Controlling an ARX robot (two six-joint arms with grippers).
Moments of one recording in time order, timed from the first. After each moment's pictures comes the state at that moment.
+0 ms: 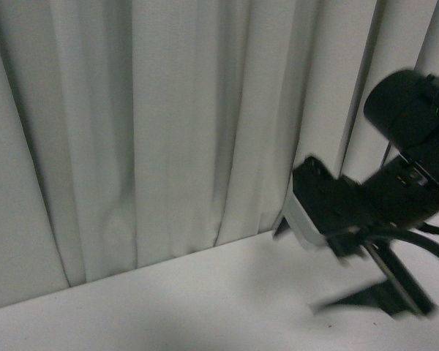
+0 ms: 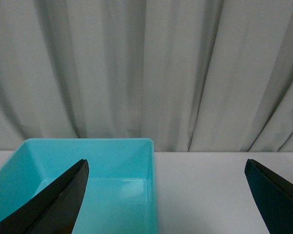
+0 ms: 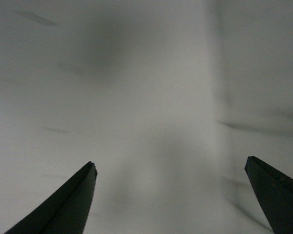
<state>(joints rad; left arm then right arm) 0.00 0.01 0.01 0.00 0.00 0.00 -0.18 1.60 0.85 -0.23 -0.54 -1.64</state>
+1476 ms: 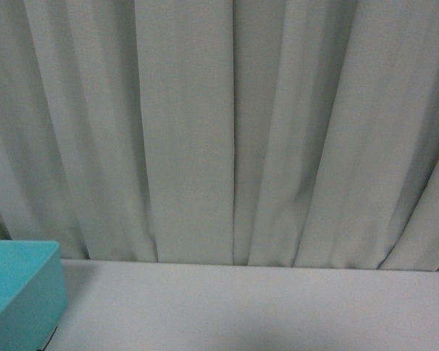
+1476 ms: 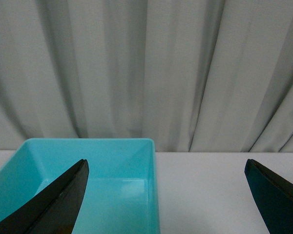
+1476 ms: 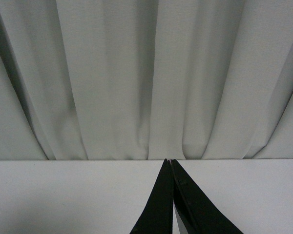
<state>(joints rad) 0.00 0.01 0.01 0.00 0.00 0.00 0.00 0.61 0.01 0.60 0.00 -0.02</state>
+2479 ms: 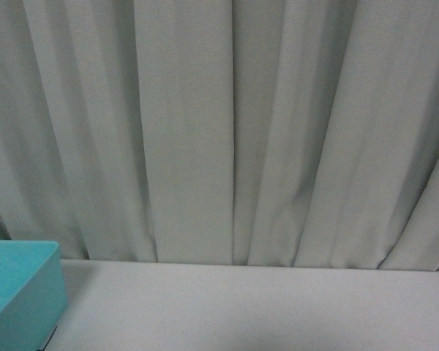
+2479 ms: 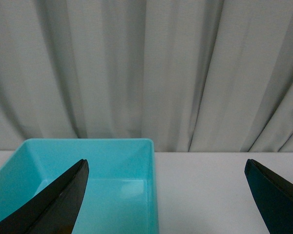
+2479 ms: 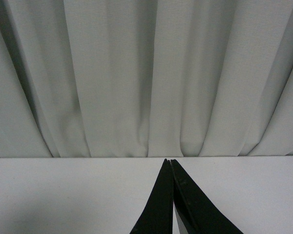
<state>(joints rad) 0.00 0.01 0.01 0.00 0.00 0.00 0.00 0.18 0.01 0.18 0.00 -0.02</state>
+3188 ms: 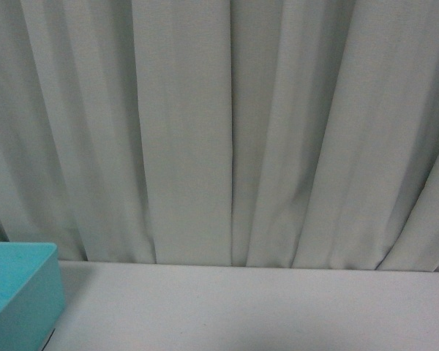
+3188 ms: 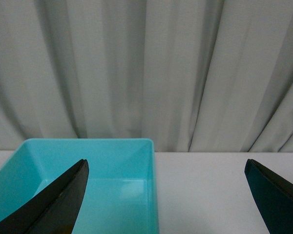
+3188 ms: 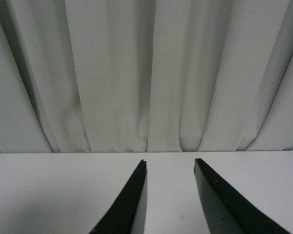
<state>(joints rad) 0.00 0.01 0.01 0.00 0.00 0.00 0.00 0.00 0.01 0.00 0.00 -0.02</state>
